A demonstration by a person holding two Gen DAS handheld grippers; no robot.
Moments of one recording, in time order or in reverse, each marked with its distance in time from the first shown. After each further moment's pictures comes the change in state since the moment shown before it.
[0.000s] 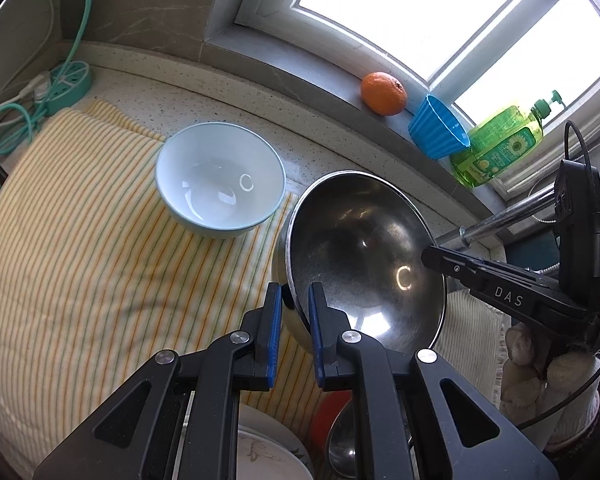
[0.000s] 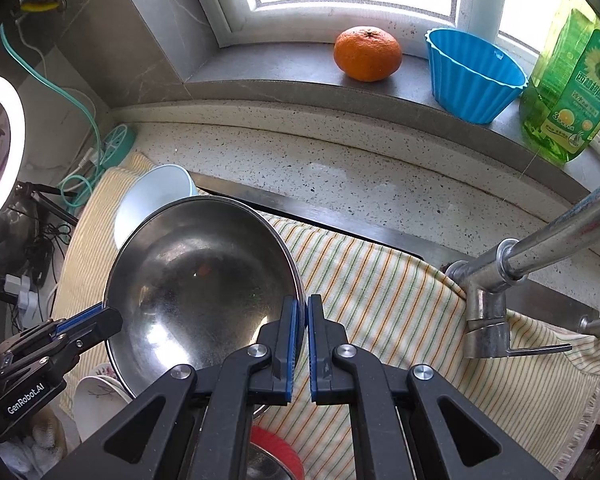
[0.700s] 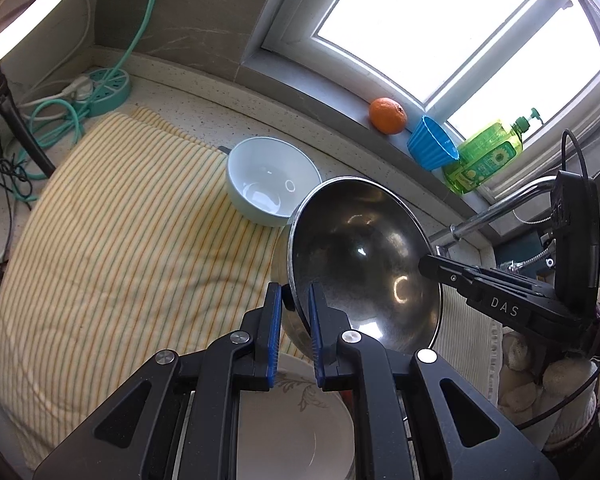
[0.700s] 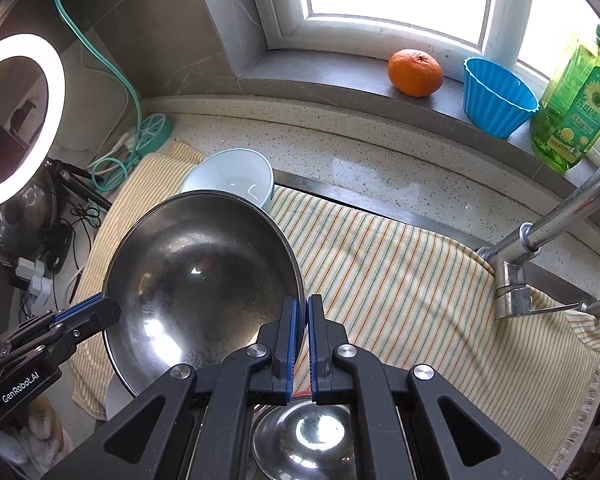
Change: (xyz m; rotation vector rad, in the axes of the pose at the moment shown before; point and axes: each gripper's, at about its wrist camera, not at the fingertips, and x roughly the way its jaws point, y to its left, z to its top) left arm -0.062 0.044 -0.021 -0.005 -0.050 -0.023; right arm -0.030 0.074 -0.027 -0.036 -0.024 -0.008
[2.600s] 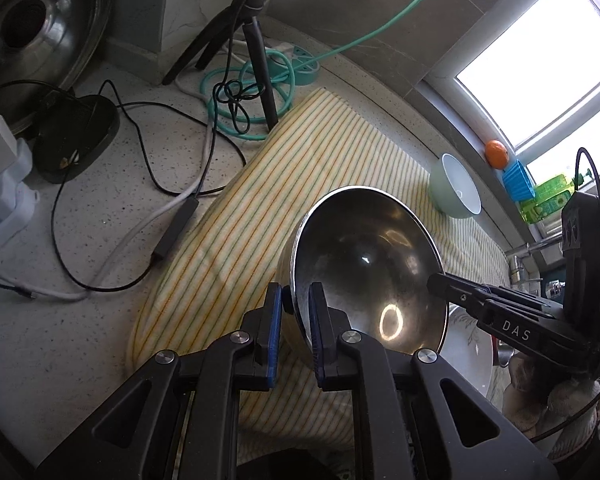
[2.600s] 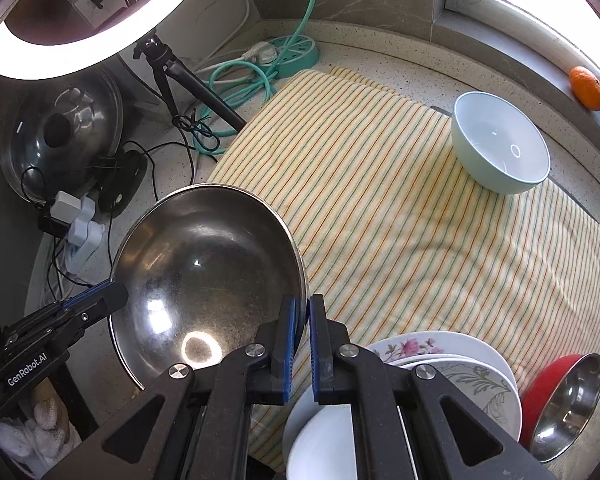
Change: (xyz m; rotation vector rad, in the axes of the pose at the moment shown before) left arm -0.092 0.205 -0.052 -0.193 -0.002 0.140; right arm 0.073 0.236 -0.049 -0.122 0.112 0.116
